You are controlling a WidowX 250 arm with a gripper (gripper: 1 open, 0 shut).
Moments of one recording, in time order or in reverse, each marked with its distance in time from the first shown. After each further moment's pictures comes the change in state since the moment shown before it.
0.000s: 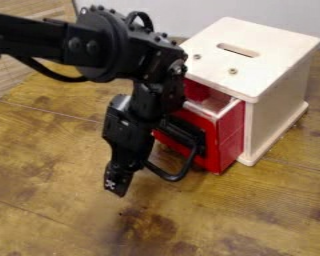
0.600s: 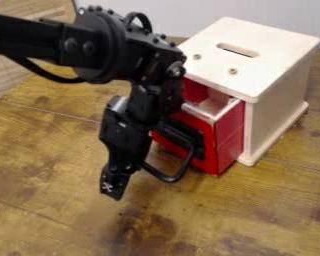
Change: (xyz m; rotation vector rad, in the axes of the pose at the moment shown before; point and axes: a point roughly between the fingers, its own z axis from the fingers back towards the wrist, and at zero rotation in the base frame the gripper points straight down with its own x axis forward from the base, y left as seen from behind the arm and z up) arm 0.005 0.005 0.004 0.005 -0.014 0.043
